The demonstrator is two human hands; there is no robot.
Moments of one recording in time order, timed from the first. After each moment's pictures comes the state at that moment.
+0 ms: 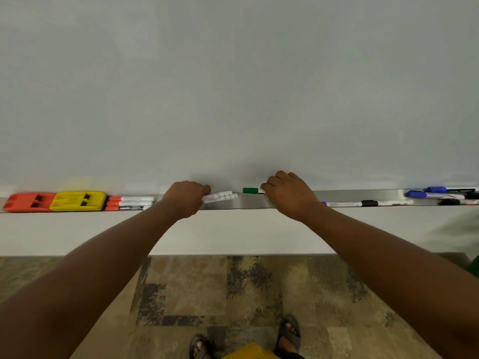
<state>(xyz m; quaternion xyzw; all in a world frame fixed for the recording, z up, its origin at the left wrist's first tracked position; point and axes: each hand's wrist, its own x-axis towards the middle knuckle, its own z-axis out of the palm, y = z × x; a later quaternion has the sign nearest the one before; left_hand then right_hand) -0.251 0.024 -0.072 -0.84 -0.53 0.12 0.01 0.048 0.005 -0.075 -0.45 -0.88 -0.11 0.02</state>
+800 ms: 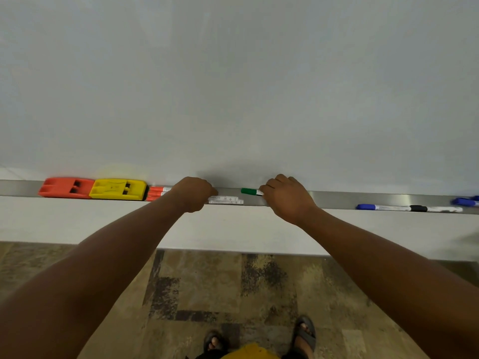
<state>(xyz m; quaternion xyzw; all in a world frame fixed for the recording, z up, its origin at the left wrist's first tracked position) -0.365 0.030 -0.076 -0.86 -0.48 0.18 0.00 -0.090 0.006 -0.092 -0.45 -0.88 -0.11 0.05</state>
